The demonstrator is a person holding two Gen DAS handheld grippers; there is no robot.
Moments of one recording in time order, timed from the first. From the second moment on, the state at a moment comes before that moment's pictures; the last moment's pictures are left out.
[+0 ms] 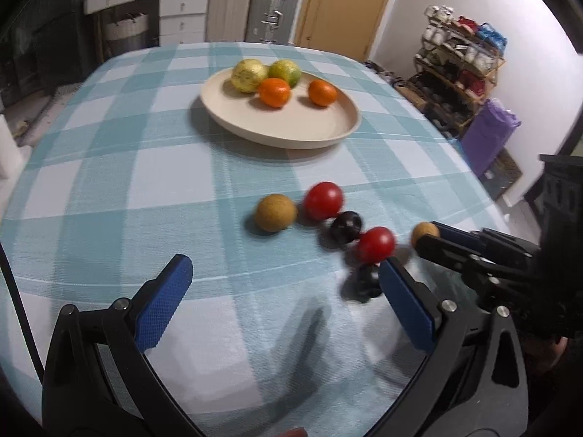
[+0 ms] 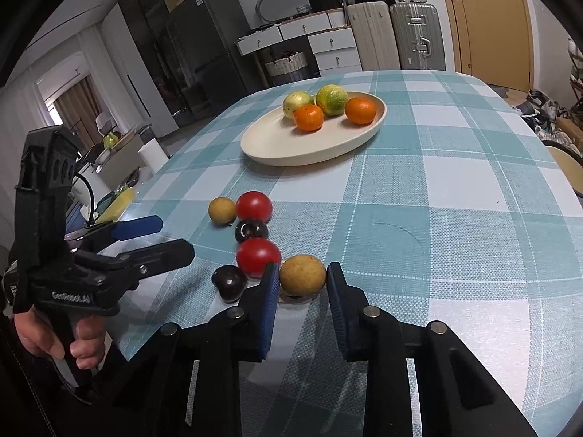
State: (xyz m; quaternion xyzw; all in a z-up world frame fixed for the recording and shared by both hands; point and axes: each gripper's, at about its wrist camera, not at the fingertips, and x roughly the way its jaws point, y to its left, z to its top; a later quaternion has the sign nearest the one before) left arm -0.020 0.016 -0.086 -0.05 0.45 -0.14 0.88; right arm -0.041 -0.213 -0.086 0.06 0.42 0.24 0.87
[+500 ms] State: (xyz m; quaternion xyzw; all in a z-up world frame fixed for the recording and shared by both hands) left arm -0.016 -0.030 -0.099 0.01 0.47 -0.19 0.86; right arm -0.044 -0.229 -0.079 0.07 0.40 0.23 0.88
